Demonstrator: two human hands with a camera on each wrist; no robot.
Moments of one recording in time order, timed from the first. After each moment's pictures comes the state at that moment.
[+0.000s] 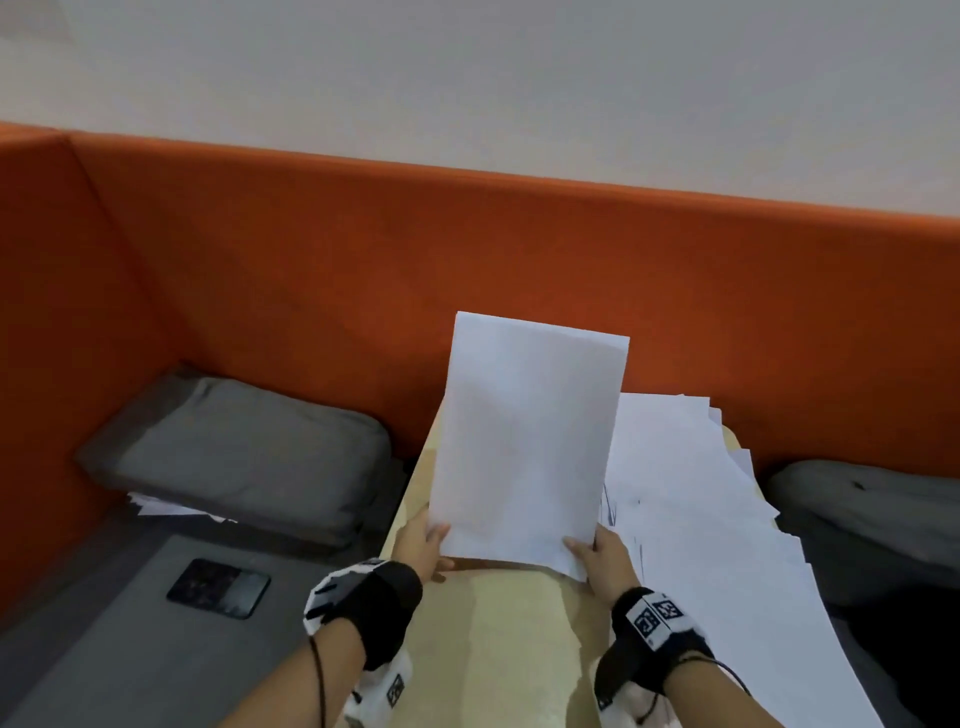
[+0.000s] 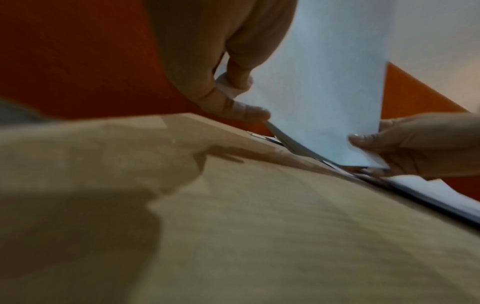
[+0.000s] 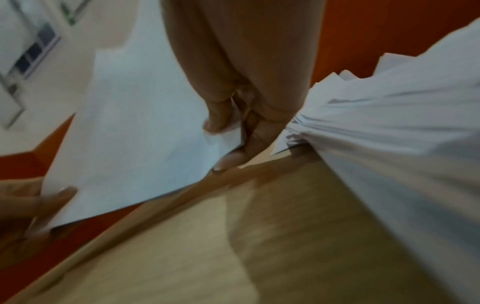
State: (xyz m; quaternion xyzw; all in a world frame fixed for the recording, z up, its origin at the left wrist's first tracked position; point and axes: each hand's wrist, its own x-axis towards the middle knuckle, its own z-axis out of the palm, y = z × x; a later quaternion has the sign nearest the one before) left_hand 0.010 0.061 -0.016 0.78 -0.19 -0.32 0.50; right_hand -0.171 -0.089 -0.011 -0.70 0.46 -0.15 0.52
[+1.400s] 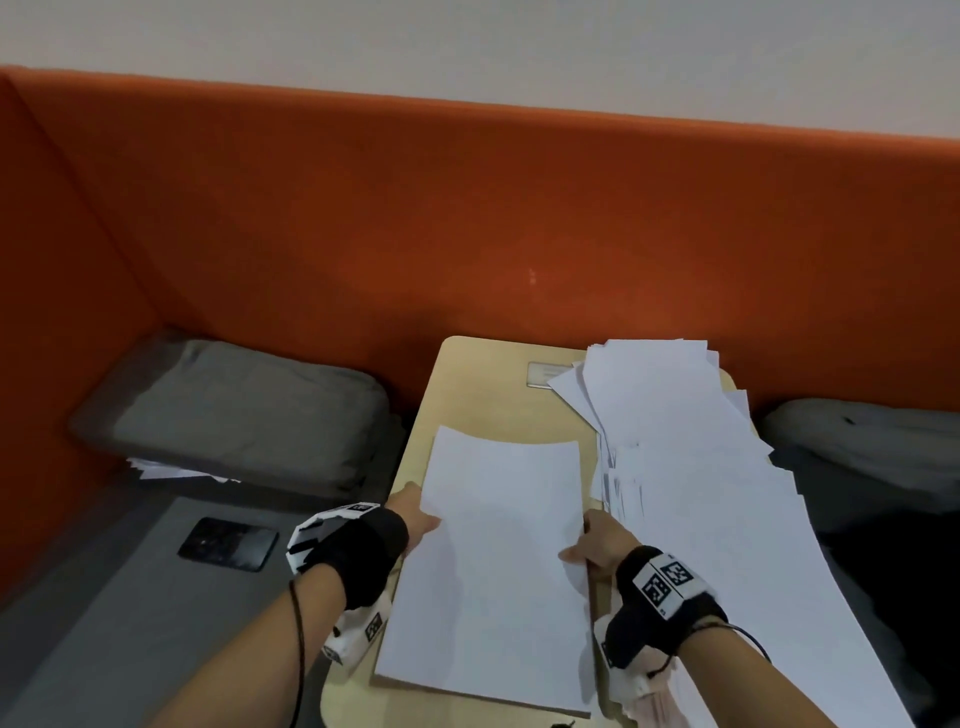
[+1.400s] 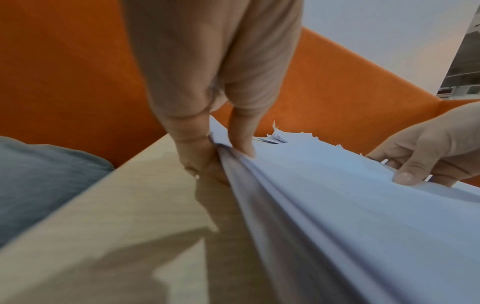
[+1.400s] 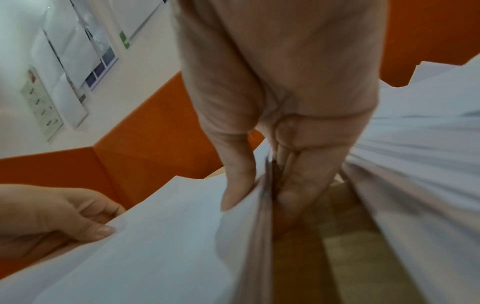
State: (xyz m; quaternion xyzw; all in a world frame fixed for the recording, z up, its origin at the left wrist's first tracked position) left_hand 0.029 0.083 -0.003 0.86 -0.29 -0.38 0.17; right_hand -0.181 -0.071 -0.020 -0.73 0.50 0.11 0.45
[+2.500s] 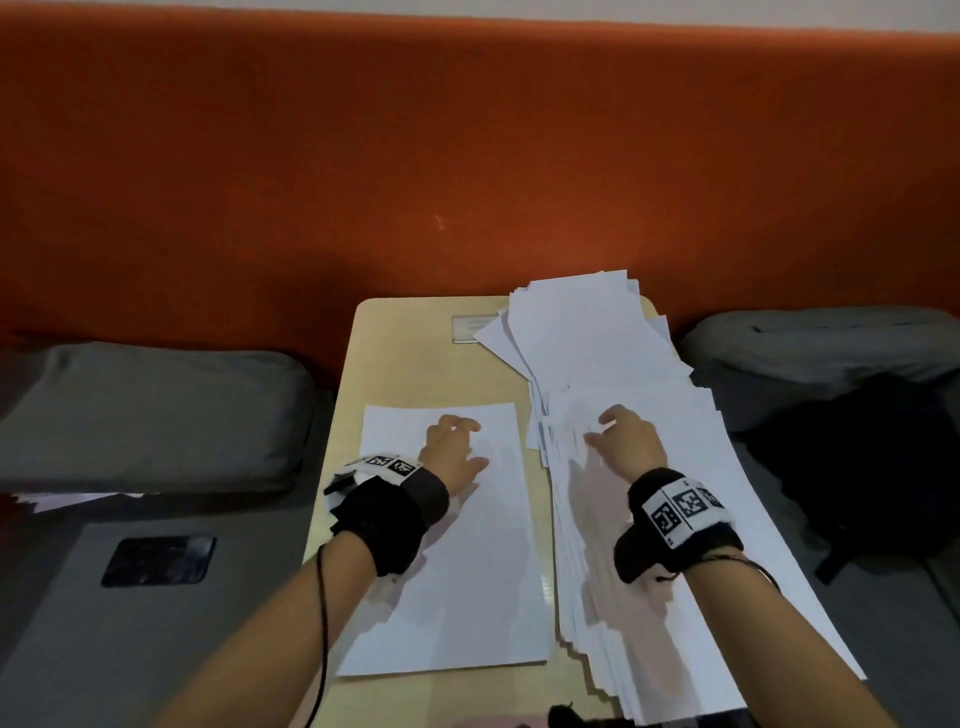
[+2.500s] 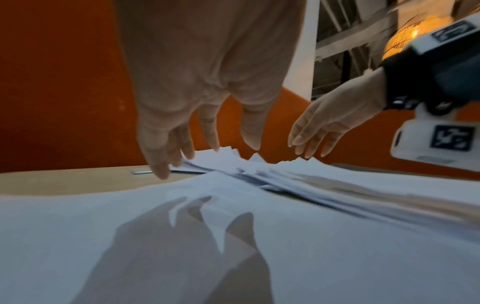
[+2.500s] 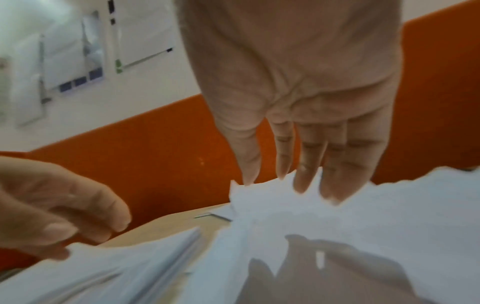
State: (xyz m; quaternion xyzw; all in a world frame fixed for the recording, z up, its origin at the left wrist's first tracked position) left_hand -0.049 -0.005 0.019 0.80 -0.50 -0.30 0.17; right_hand -0.239 -0.121 0.034 -0.71 0.62 -0.06 0.32
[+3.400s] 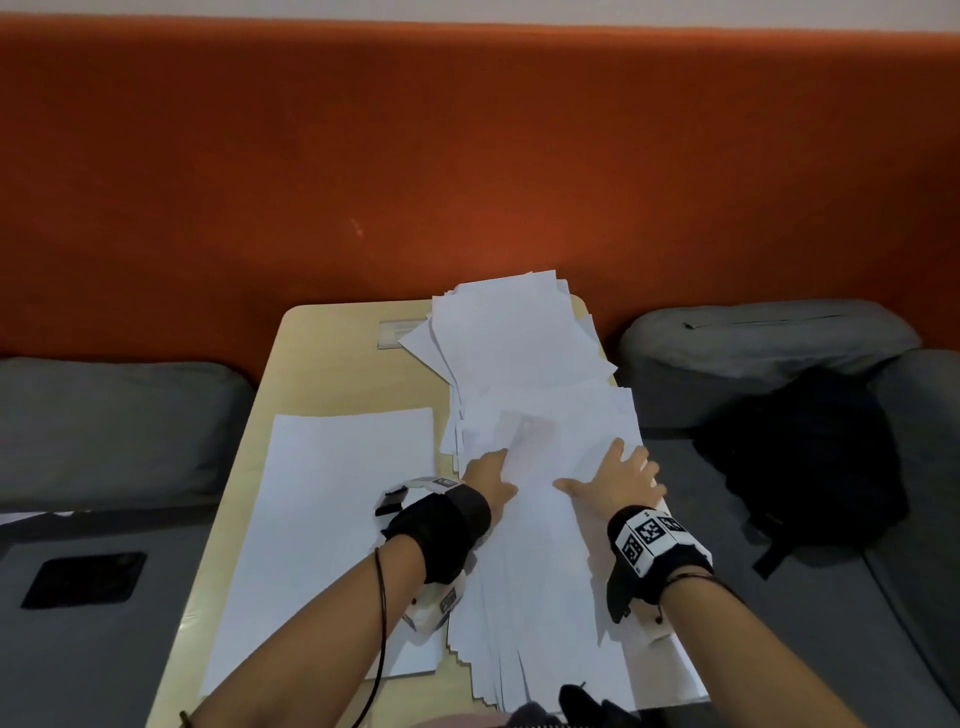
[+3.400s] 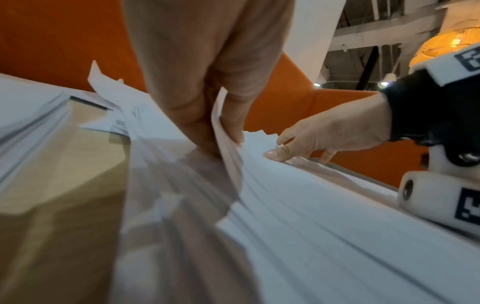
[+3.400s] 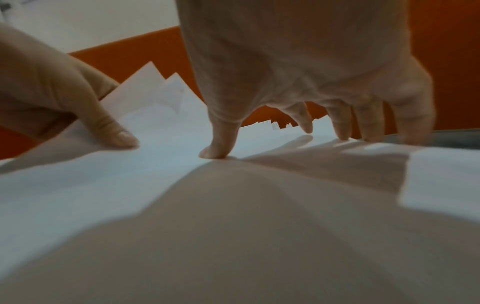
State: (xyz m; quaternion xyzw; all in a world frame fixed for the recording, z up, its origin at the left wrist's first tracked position) left_hand -0.189 -0.074 0.002 0.77 -0.45 -0.41 0.18; right_hand -0.339 -0.143 -0.004 -0.70 0.69 0.09 0.16
